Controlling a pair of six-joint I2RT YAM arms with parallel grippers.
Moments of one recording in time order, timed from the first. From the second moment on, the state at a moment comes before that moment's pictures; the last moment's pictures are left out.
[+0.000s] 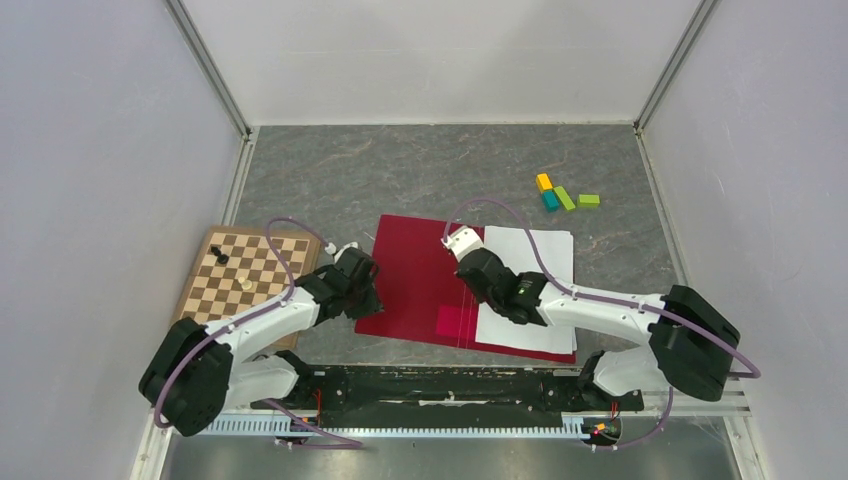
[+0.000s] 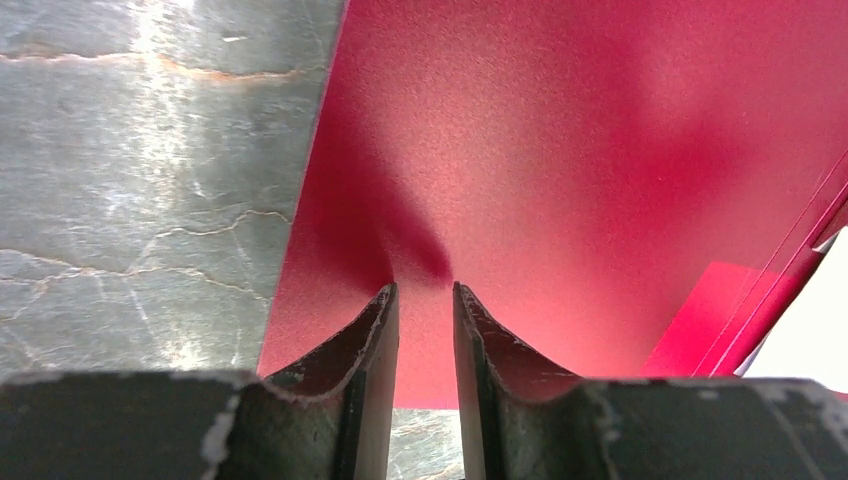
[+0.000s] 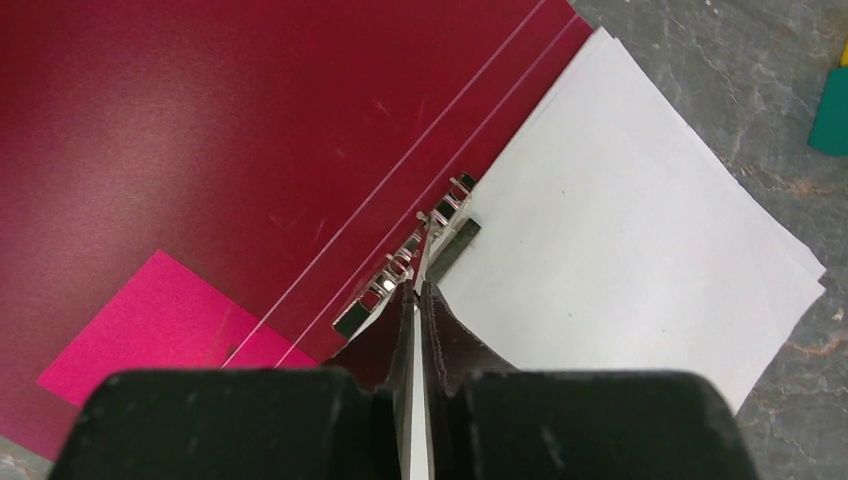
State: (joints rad) left arm -0.62 1.16 0.51 -0.41 -0.07 -0.86; right arm 0.98 1.34 0.71 -0.19 0.49 0.10
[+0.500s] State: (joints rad) left arm -0.88 1.22 0.48 -0.27 -0.17 -1.03; right arm 0.97 1.39 0.75 -0.18 0.40 0.06
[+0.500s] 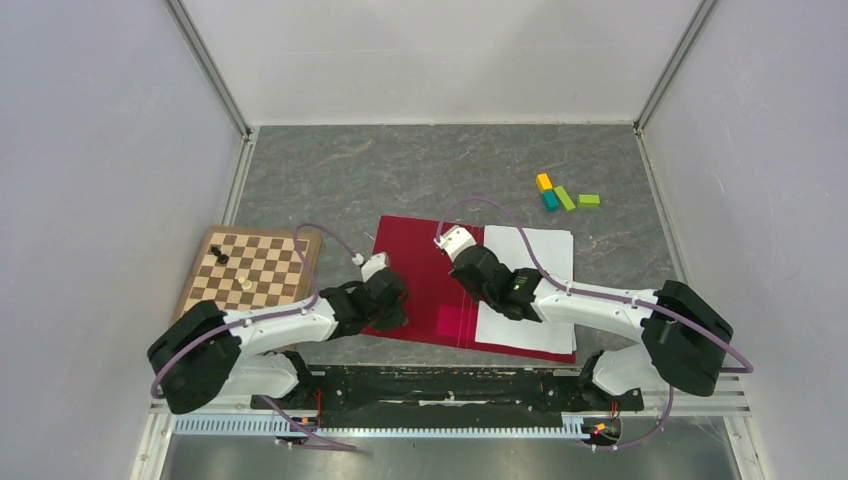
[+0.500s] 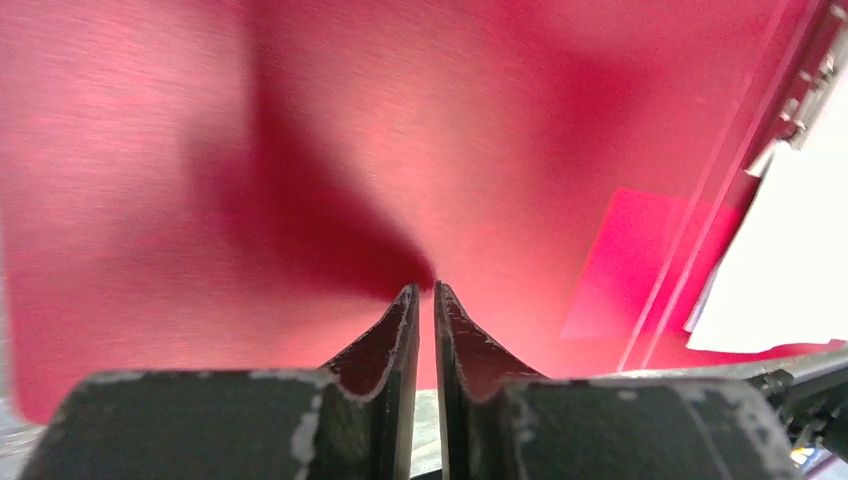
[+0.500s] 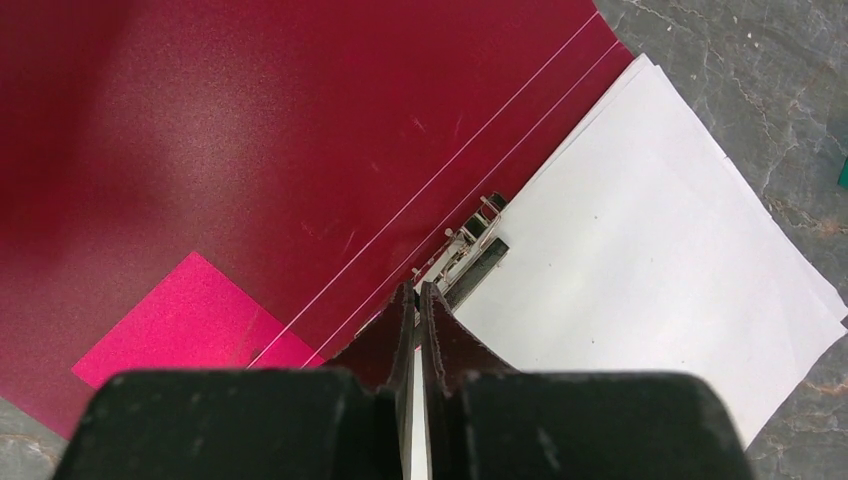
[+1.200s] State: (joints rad) left arm -0.60 1.40 0.95 -0.34 -0.26 -0.83; right arm 0.97 1.37 0.74 -0.21 0.34 0.15
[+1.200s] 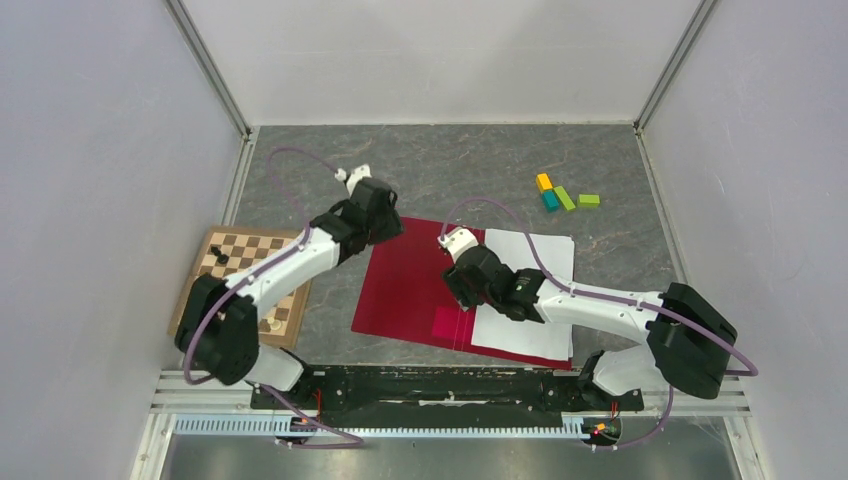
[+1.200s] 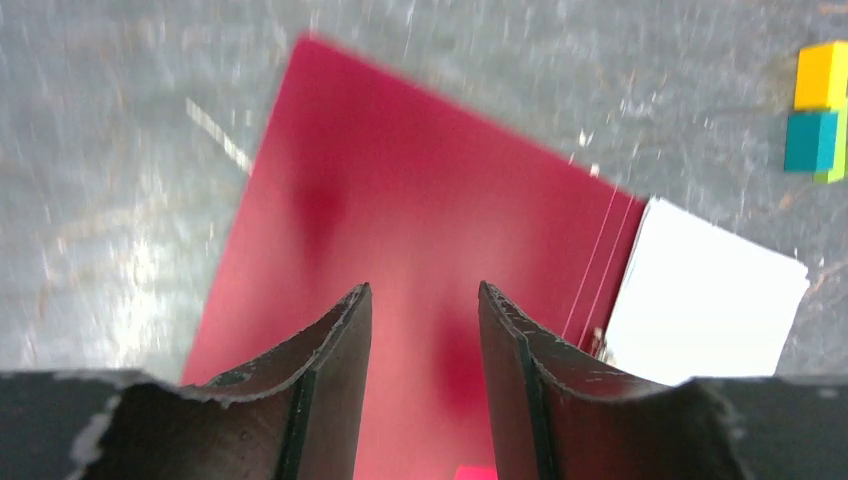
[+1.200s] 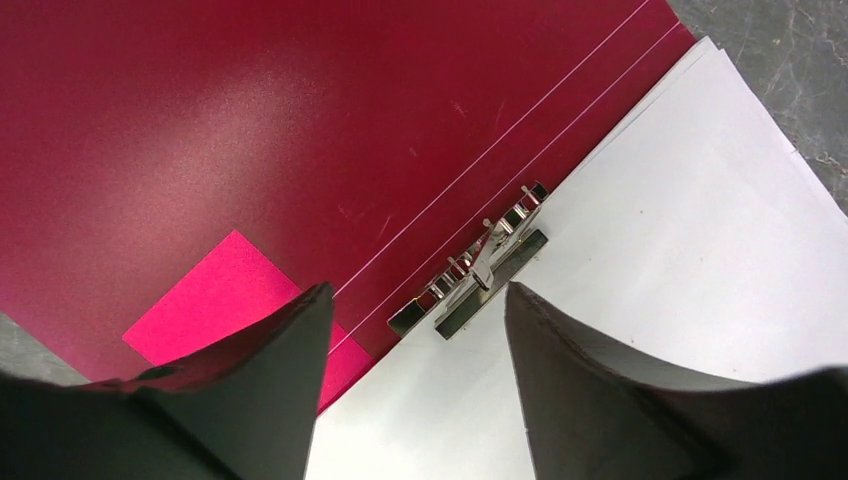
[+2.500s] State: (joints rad) left arm -0.36 1.59 0.94 -0.34 -0.14 -0.70; right arm -0.02 1.20 0.37 0.13 -0.01 0.45
